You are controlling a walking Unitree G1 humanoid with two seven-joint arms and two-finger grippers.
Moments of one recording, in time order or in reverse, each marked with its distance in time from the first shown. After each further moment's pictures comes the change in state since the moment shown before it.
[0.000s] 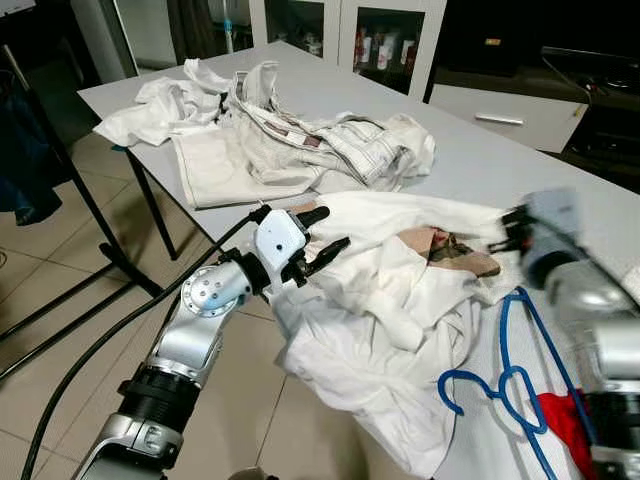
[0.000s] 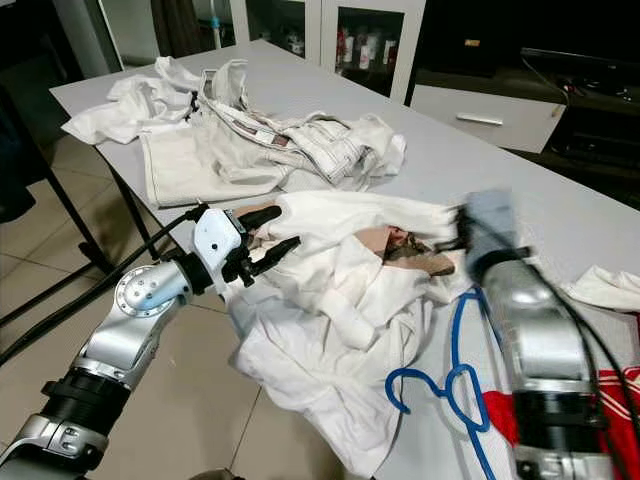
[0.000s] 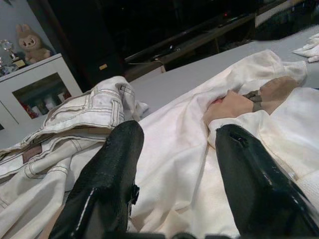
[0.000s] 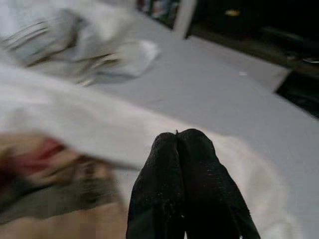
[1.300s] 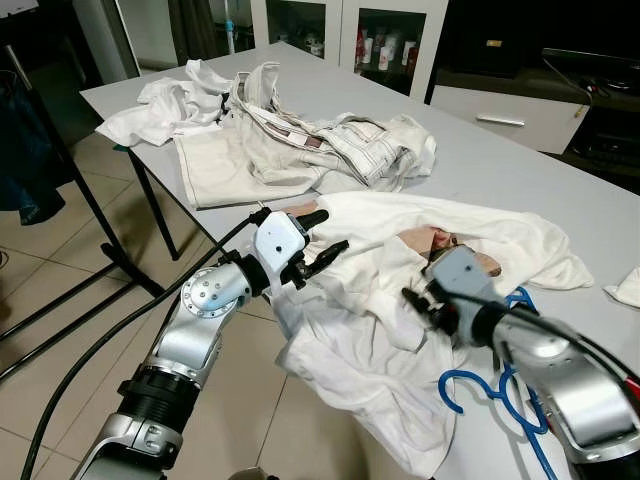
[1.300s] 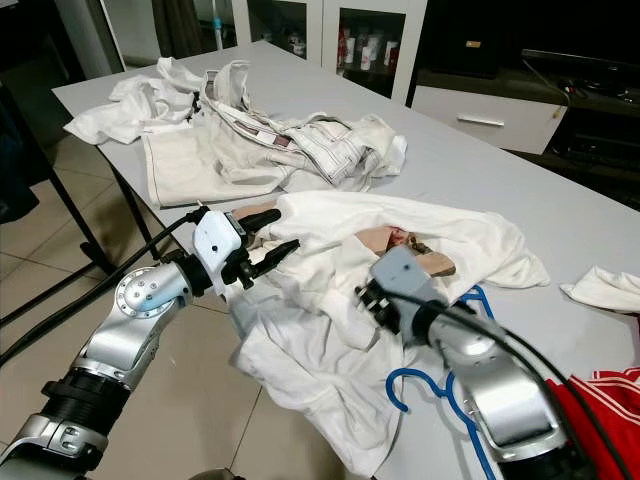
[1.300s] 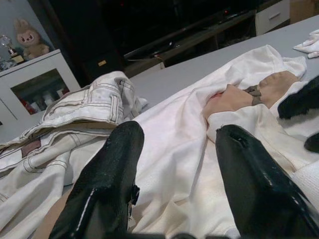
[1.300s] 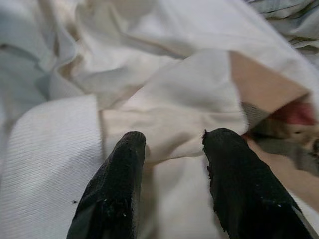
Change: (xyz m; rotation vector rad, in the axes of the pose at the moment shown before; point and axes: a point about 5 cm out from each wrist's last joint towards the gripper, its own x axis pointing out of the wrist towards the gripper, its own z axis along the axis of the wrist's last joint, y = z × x) left arm -0.001 0.000 -0.004 -0.007 0.015 -0.010; right arm -0.042 0.089 -0.032 -0.282 0.093 0.578
